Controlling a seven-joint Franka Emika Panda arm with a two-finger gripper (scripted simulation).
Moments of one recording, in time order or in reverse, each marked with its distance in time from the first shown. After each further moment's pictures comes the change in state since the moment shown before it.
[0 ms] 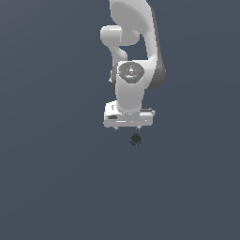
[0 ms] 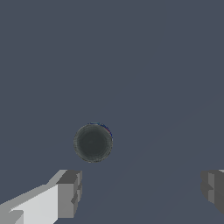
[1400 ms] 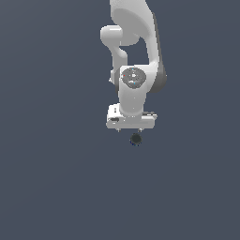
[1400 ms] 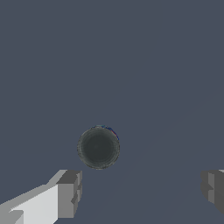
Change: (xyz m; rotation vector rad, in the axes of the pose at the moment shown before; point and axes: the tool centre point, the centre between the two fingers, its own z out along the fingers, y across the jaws) arm 0.001 -0.010 0.017 0.009 0.001 0.054
